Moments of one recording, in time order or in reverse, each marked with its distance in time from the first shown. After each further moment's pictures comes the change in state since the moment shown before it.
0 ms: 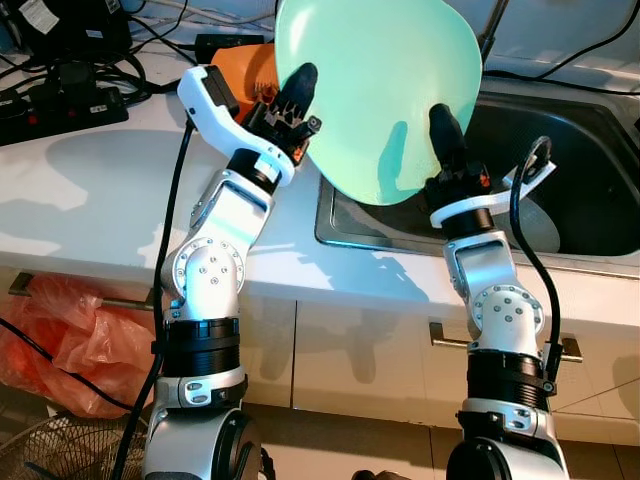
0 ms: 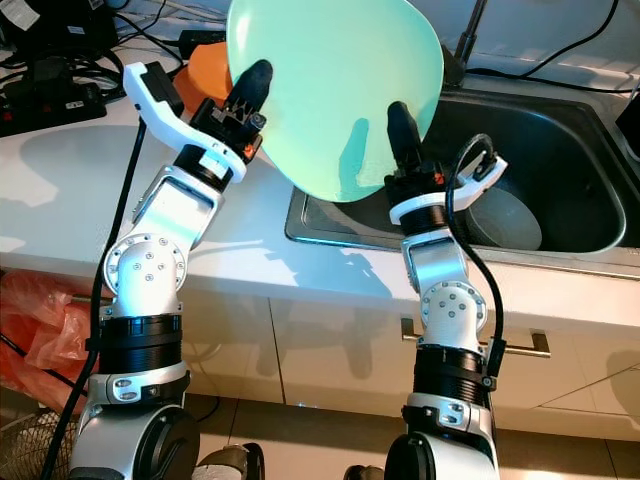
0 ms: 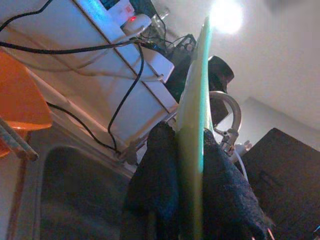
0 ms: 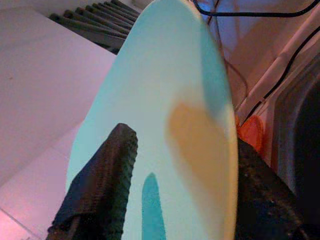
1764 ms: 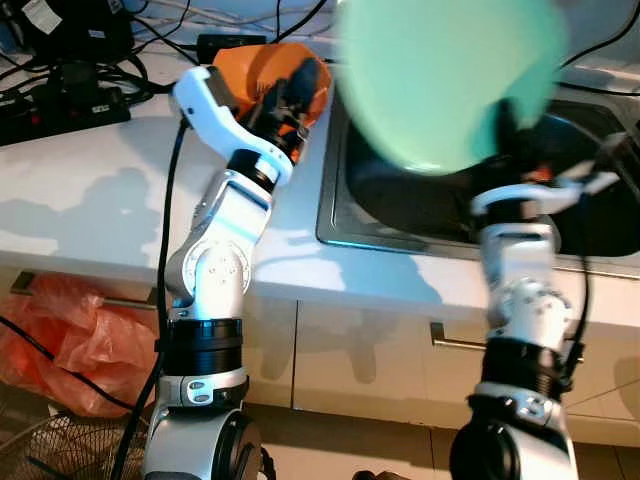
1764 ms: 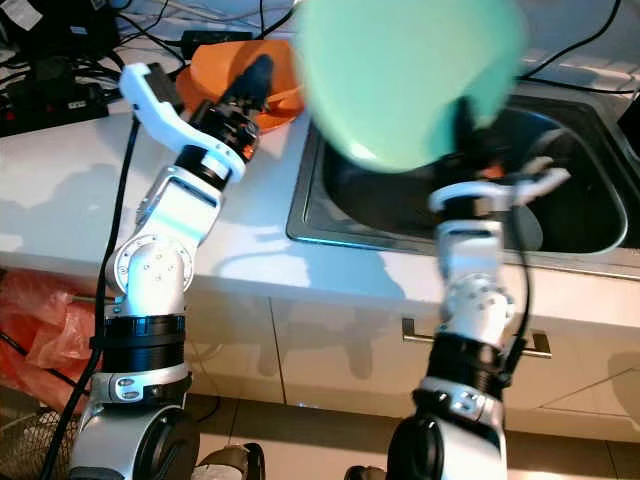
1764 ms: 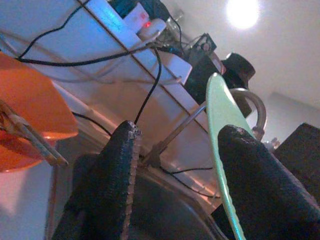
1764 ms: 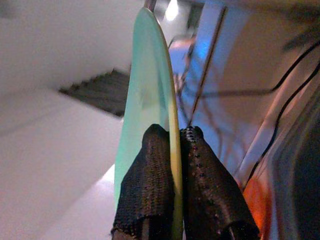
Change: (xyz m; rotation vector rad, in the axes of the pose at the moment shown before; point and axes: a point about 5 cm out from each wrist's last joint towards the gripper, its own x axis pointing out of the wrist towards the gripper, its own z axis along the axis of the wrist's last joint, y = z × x) left arm 0.002 0.005 -0.002 0.115 -0.010 0.064; right arm -0.001 -0.003 0.052 0.094 -0.297 -0.043
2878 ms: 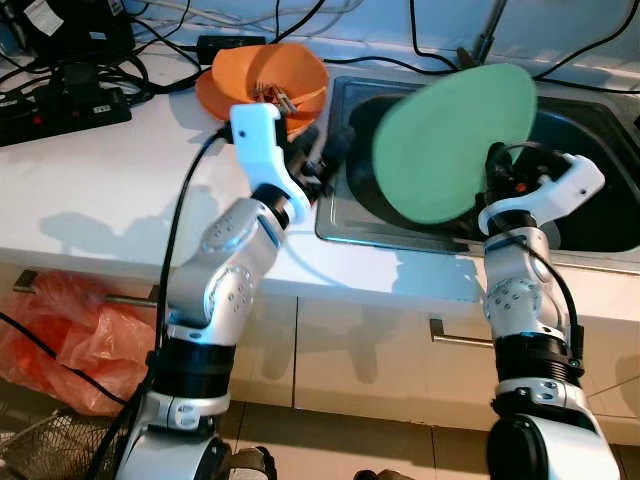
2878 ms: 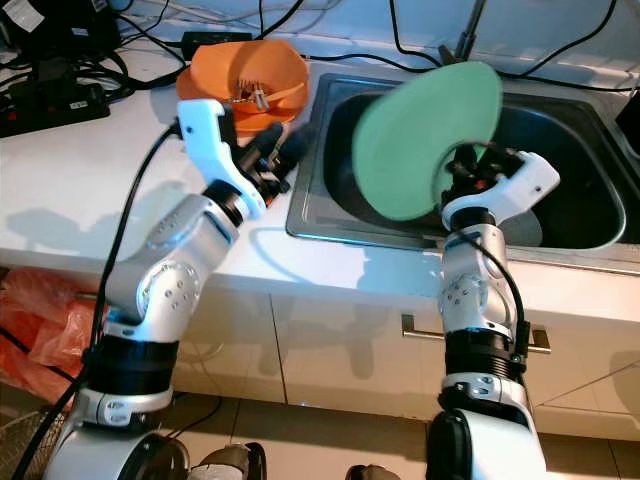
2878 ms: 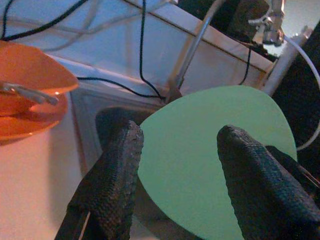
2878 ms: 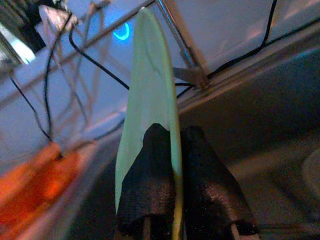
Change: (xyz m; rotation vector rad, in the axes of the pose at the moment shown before) left arm -0.019 0.004 -0.034 0.368 0.245 -0.042; right arm -0.002 -0.044 0.007 -0.911 0.129 -0.271
